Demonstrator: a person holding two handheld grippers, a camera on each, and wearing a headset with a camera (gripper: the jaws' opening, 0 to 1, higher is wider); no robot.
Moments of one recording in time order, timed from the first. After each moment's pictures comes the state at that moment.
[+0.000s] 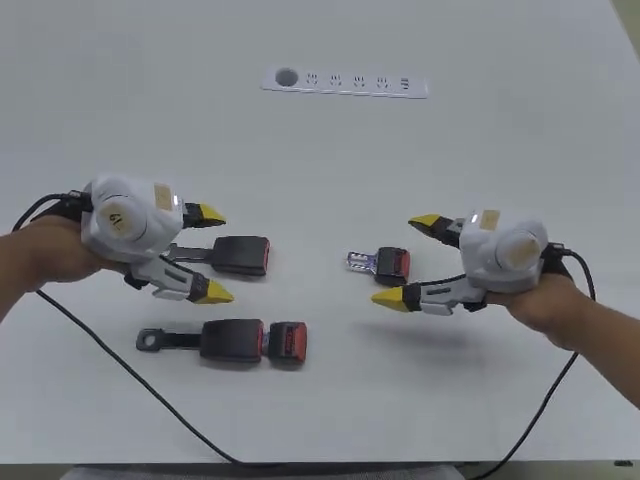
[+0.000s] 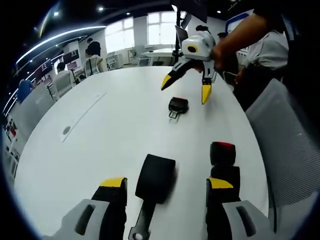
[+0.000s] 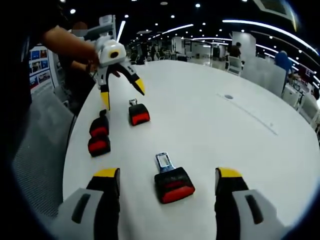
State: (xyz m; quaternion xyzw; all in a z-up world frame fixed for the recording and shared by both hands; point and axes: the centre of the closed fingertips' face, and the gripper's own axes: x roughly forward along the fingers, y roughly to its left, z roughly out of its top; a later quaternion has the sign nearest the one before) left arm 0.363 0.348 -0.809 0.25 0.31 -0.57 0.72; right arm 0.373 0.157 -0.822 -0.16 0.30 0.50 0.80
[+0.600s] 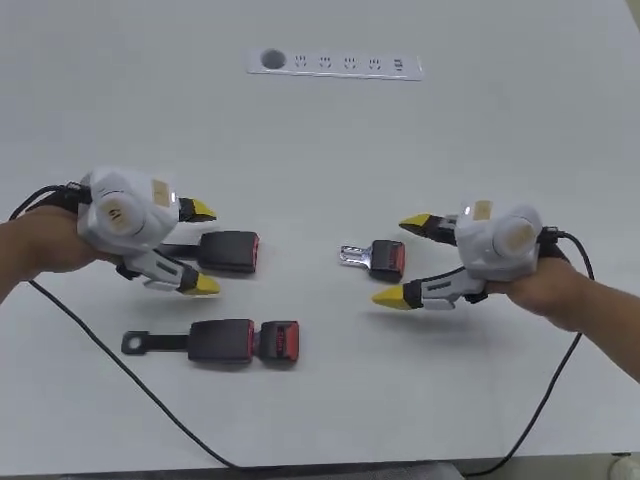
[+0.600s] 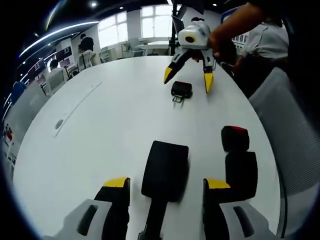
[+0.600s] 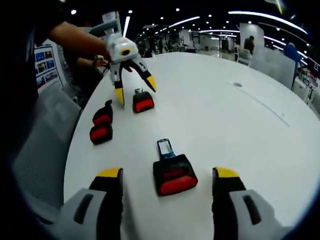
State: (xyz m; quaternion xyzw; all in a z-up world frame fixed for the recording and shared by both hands) left arm 0.378 0.352 -0.845 0.26 0.33 -0.59 0.69; right arm 0.369 0.152 -0.849 -0.16 0.33 0.54 0.76
